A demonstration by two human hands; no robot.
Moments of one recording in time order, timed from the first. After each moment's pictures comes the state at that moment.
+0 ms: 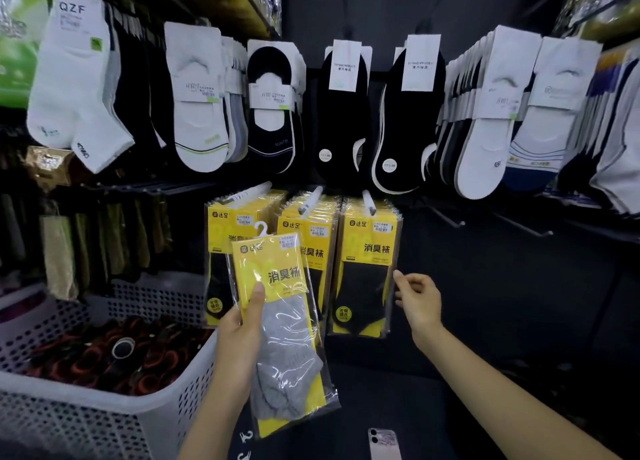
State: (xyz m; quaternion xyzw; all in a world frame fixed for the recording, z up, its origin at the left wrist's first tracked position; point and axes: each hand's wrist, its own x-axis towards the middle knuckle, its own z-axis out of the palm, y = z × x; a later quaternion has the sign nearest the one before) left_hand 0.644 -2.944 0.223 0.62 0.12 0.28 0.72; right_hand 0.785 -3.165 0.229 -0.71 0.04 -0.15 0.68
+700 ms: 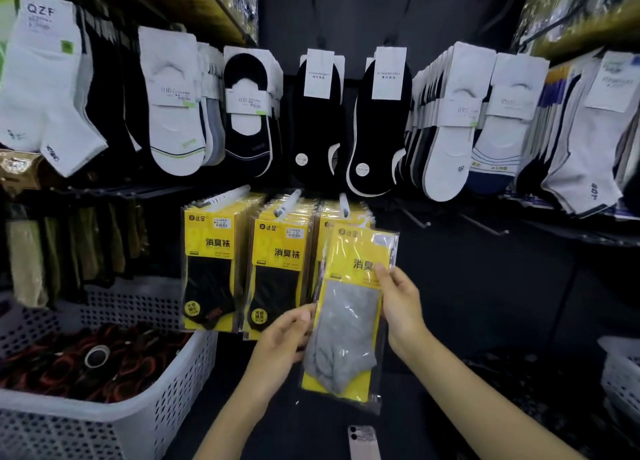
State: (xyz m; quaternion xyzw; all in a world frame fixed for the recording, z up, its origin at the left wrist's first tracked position) left_hand 0.644 -3.001 0.217 0.69 -0.04 0.11 0.71; right_hand 0.713 -3.164 0.269 -0.59 -0.07 -0.08 0.80
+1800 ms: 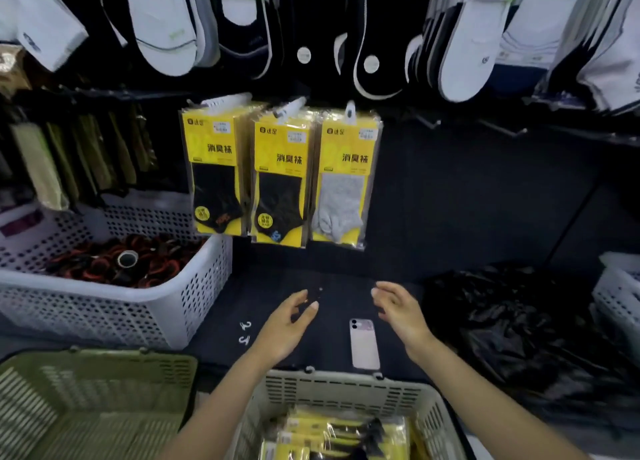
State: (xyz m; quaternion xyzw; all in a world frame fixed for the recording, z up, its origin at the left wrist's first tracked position) left_hand 0.617 -3.009 0.087 0.83 0.06 0.00 0.55; right_hand 0.678 -3.220 0.102 -0.76 0.03 0.05 0.65
